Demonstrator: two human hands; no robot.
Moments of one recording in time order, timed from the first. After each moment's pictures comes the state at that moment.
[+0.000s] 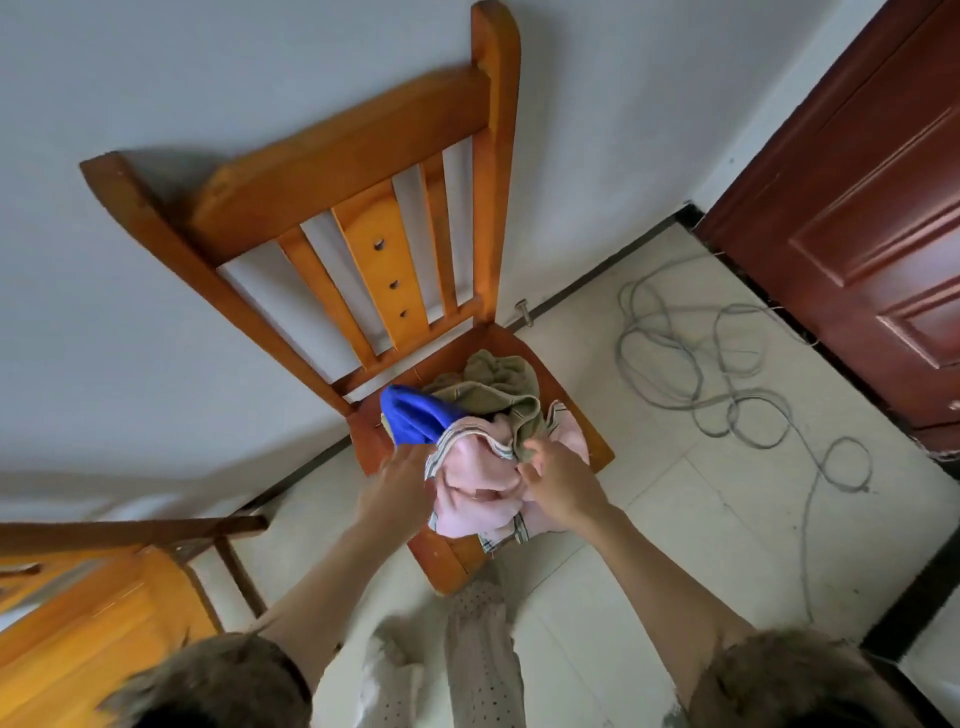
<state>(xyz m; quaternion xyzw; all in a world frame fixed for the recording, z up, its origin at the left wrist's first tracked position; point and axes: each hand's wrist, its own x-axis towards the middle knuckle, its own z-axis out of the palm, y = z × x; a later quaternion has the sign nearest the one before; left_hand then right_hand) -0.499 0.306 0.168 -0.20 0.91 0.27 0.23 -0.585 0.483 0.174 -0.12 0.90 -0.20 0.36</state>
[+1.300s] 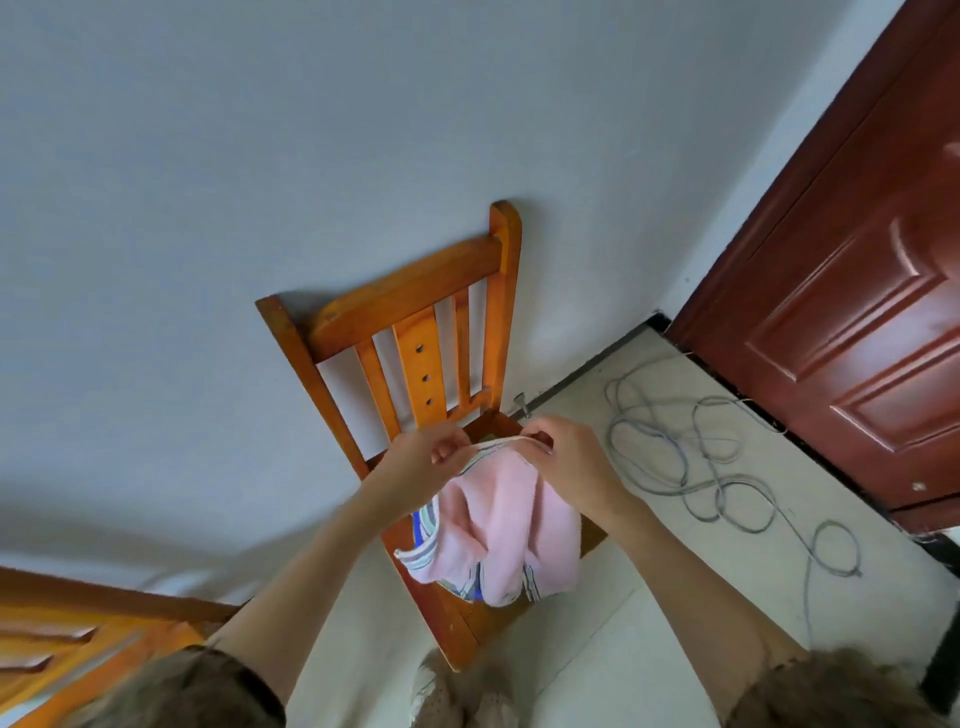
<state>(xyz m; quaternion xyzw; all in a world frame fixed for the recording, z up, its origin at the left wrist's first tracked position) -0.517 0.272 0.334 -0.09 0.91 0.41 0.07 -0.596 0.449 0.324 -0.25 0.91 -0.31 0.14</state>
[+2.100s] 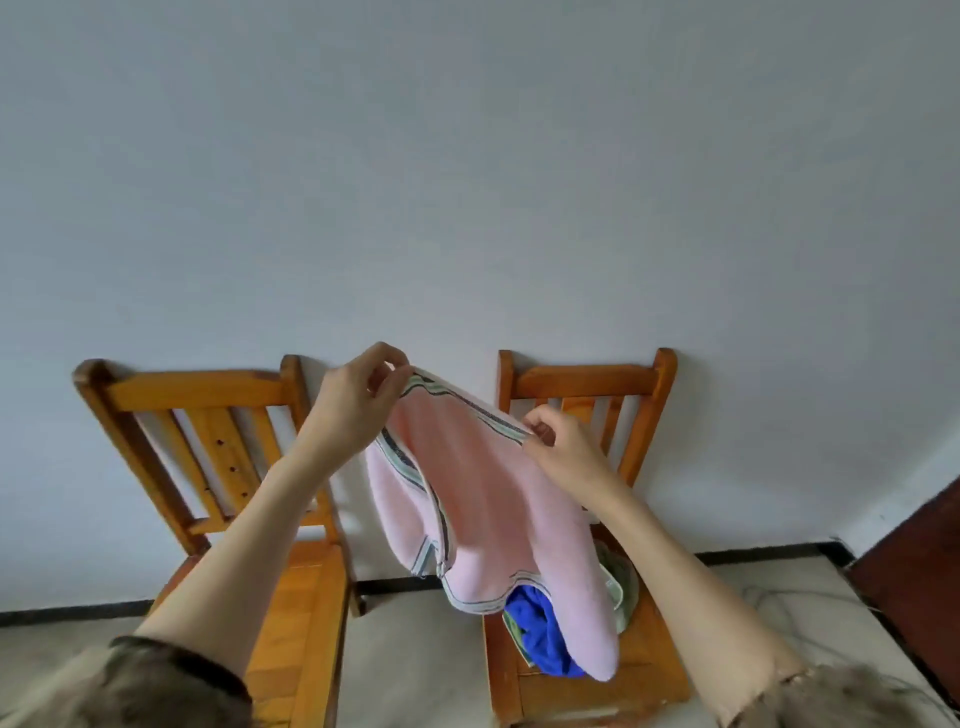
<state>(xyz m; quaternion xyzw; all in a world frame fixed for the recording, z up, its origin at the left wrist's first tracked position) -0.266 0.274 0.528 -0.31 0.85 0.25 -0.35 -0.454 0.414 0.483 -0.49 0.76 -0.40 0.17</state>
